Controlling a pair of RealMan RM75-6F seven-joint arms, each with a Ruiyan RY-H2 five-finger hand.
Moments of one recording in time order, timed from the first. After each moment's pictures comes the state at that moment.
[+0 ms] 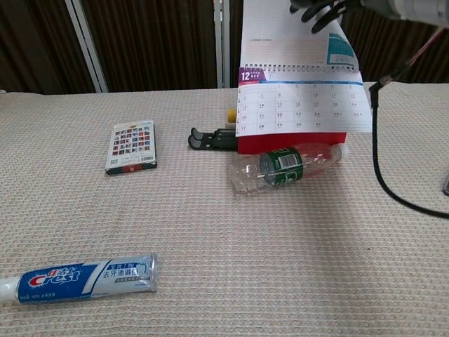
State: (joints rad) left arm -0.10 -1.06 -0.01 -1.75 1.62 1.53 0.01; right arm 0.79 -1.44 0.61 -1.86 -0.64 1.18 -0.10
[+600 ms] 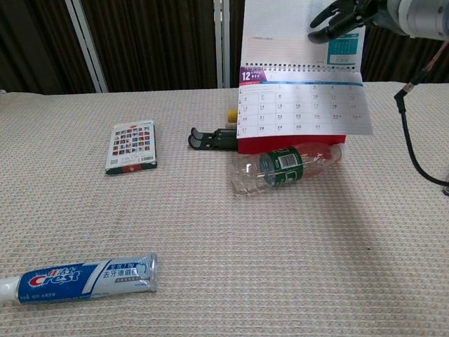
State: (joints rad) left arm -0.11 -1.07 -0.01 -1.74 1.59 1.49 0.02; right arm 0.85 -1.39 0.53 -1.65 -0.54 1.01 -0.19
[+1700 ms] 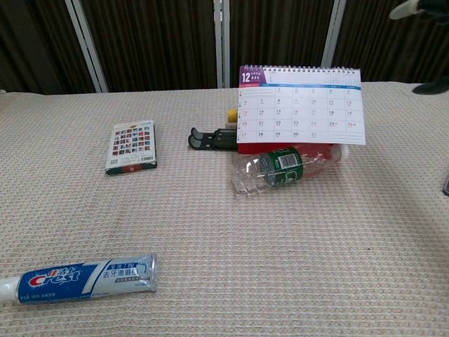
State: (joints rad) left arm -0.13 -1.10 -0.01 -1.72 1.56 1.44 0.07; right arm 0.60 -1.14 0.17 -1.81 -1.07 1.23 -0.25
